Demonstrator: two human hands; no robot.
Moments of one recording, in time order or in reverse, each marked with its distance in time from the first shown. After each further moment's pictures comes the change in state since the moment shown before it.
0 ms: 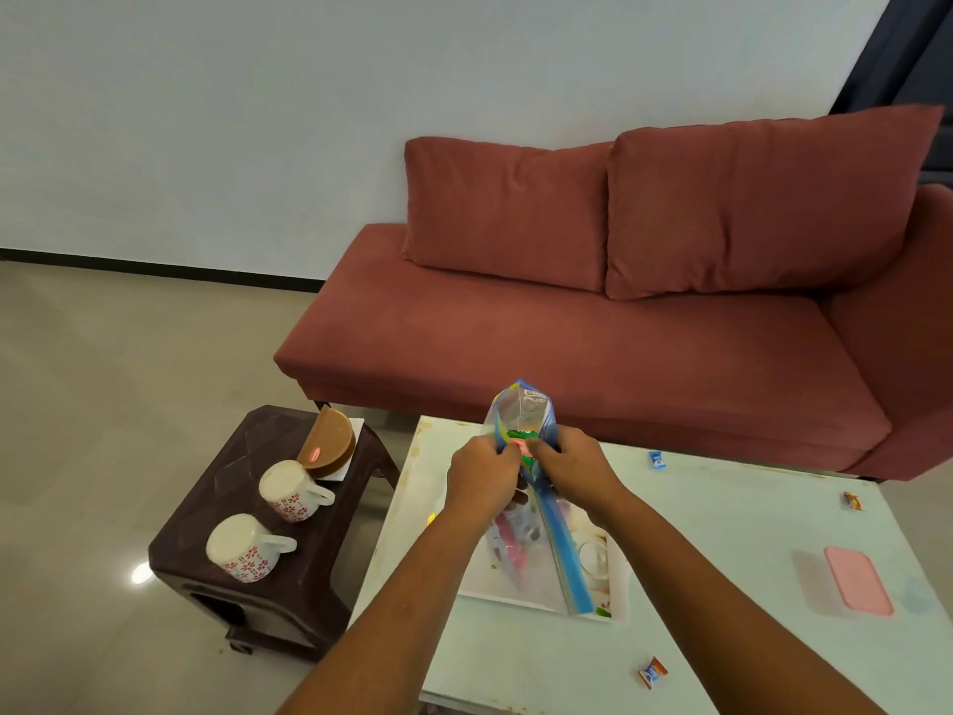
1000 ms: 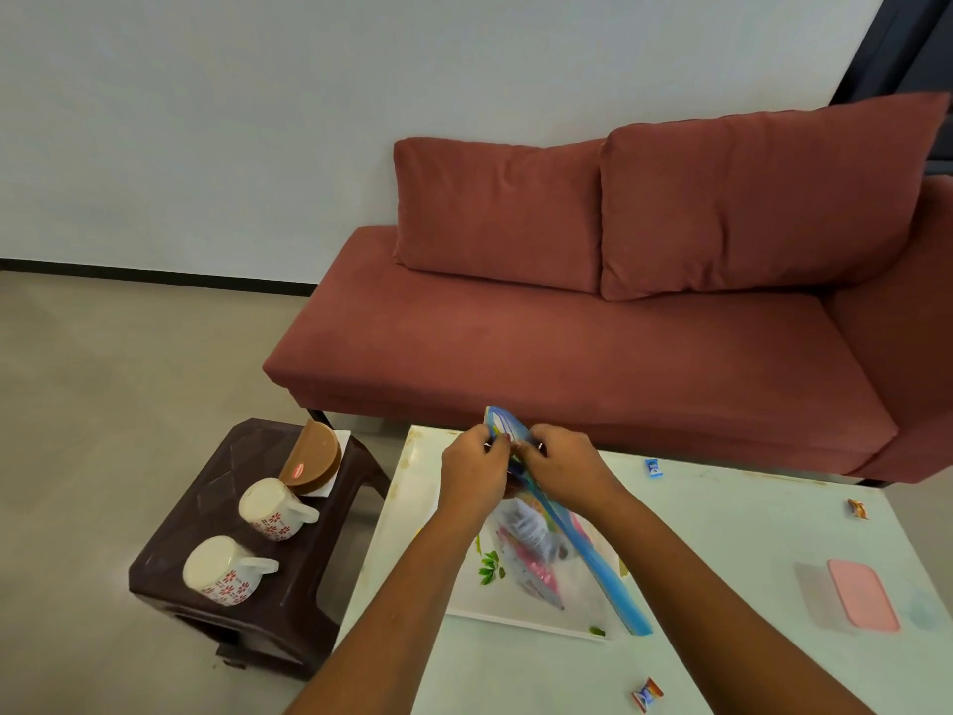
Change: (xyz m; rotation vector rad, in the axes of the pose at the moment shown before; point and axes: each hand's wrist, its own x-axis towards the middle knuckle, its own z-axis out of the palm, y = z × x) left_hand 0.024 0.023 0.019 -0.059 0.051 0.086; right_hand 0.026 -0.006 -0.027 -0.350 -0.062 -0.124
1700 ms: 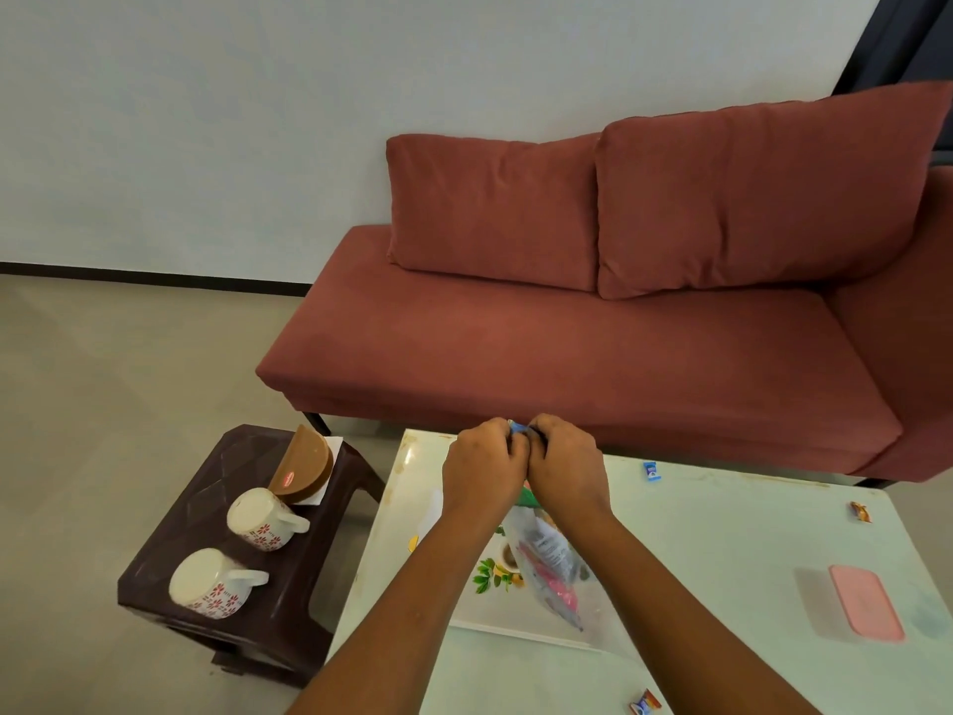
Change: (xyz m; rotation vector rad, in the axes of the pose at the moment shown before) left_hand 0.007 0.023 0.020 0.500 0.131 0.378; right_hand 0.007 0.002 -0.001 0.031 0.348 0.011
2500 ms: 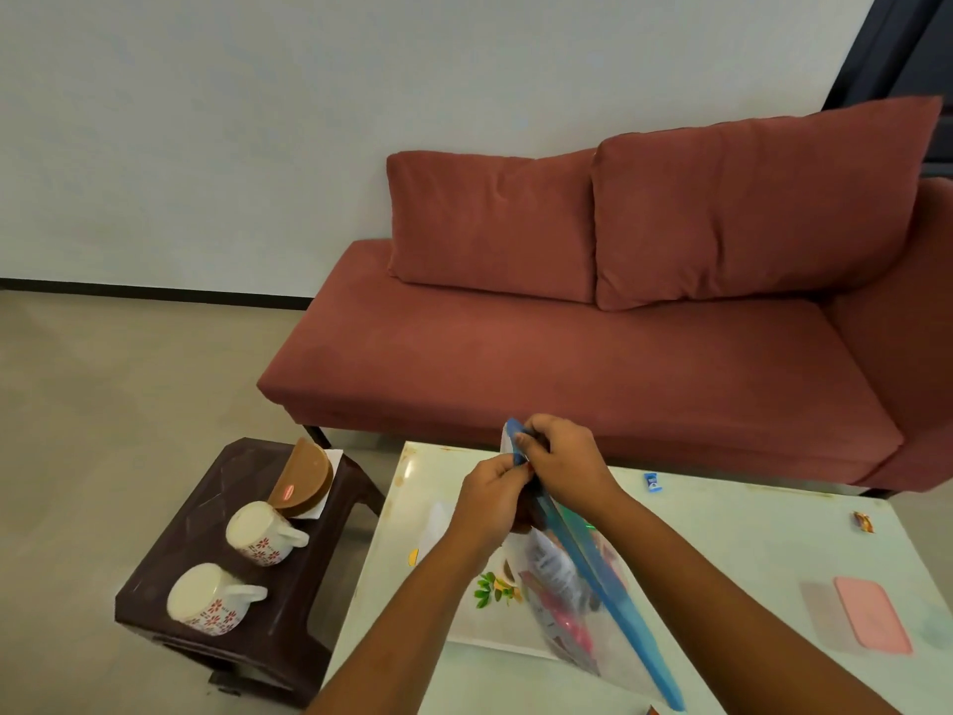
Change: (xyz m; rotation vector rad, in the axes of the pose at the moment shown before) left_hand -0.018 0.000 0.002 -0.707 -0.337 -0.386; right_hand 0.019 0.006 -0.014 0.133 -0.197 -0.142
